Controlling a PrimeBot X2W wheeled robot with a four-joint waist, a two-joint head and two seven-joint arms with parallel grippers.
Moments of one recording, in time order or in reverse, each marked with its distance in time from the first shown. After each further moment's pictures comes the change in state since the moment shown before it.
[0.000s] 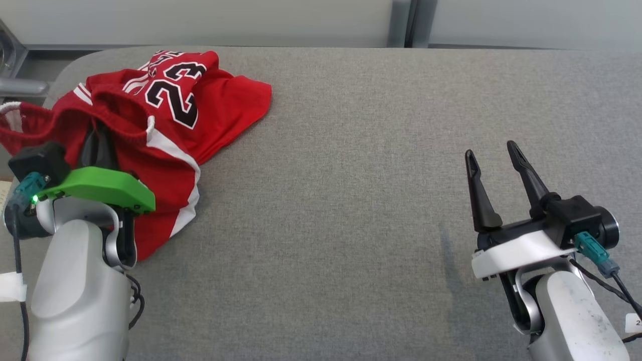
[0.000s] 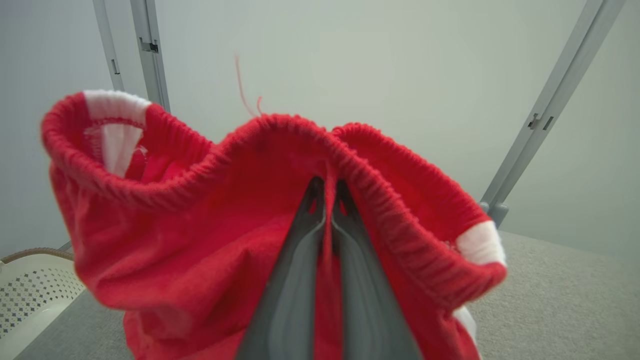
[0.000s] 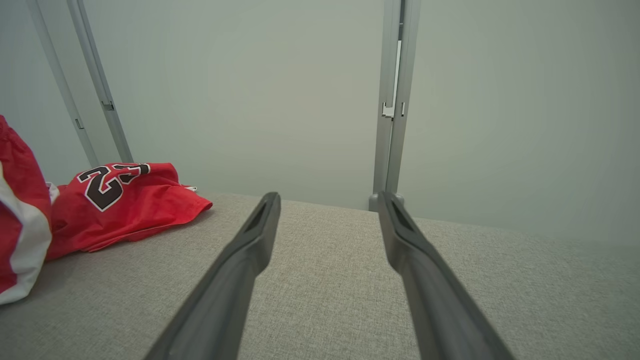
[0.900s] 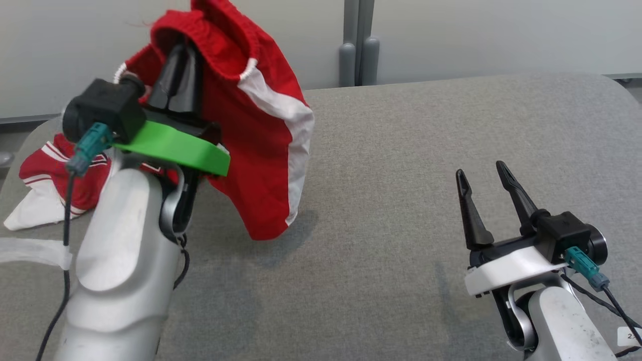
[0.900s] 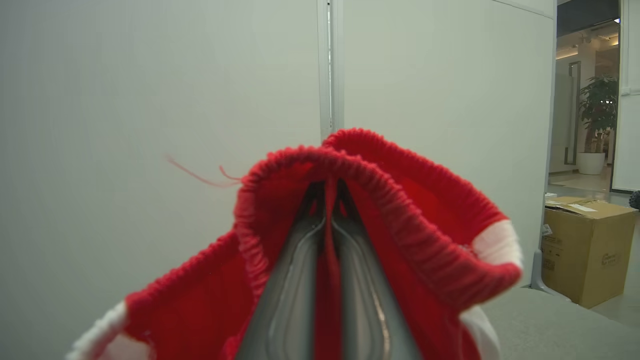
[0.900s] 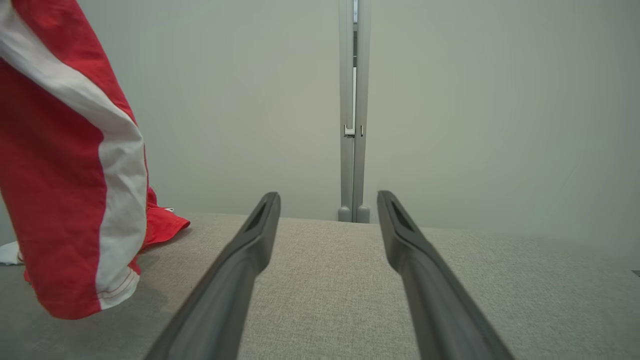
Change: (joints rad) left arm -0.100 -0.040 -0.222 -0.321 0.030 -0.108 -0.015; right arm 0.051 0.014 0.020 0.009 0.016 0.002 0.000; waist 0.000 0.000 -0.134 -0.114
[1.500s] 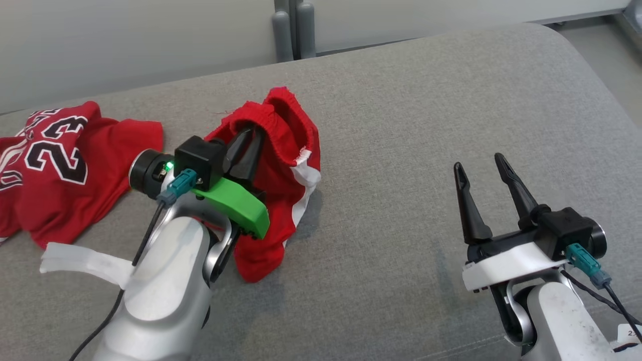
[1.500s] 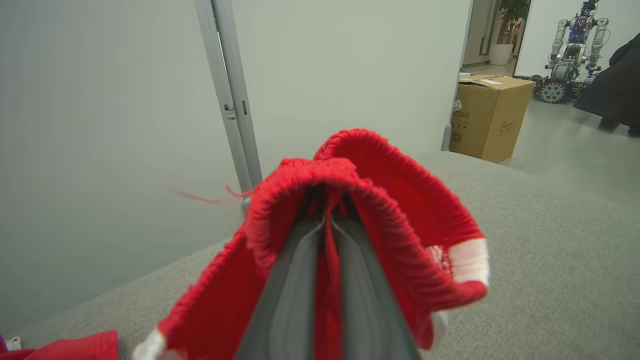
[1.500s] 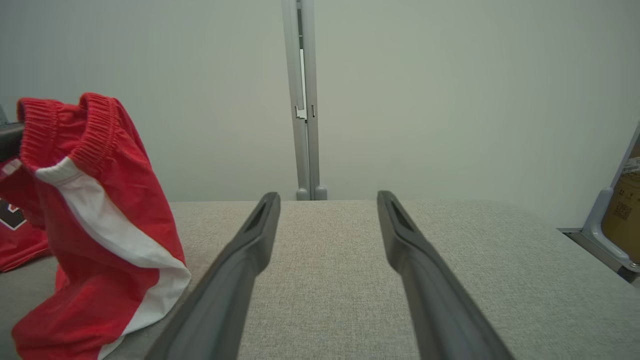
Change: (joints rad) left arm 0.104 -0.002 -0.191 0.105 0.056 -0.002 0.048; right arm -0.008 0.003 0.005 -0.029 0.002 0.001 0.000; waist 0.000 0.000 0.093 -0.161
